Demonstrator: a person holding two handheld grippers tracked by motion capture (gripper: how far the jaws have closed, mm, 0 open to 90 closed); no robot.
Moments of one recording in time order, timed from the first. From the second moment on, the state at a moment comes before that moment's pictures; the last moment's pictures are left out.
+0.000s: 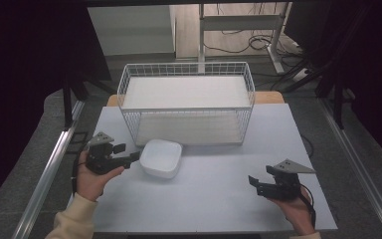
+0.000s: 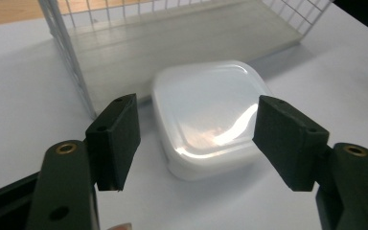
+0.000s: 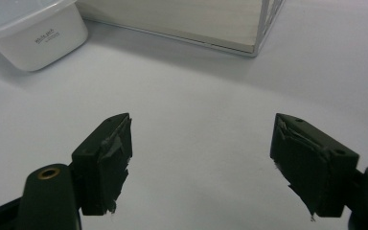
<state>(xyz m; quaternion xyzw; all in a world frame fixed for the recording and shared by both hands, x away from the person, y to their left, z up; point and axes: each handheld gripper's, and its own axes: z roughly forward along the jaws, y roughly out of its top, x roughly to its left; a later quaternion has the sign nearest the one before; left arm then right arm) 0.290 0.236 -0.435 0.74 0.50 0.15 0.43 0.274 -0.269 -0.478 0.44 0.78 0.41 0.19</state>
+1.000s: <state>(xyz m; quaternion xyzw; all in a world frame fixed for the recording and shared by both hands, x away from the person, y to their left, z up) 0.367 0.231 -0.472 0.78 0.52 0.11 0.32 0.277 -0.263 -0.484 0.43 0.79 0.39 0.20</state>
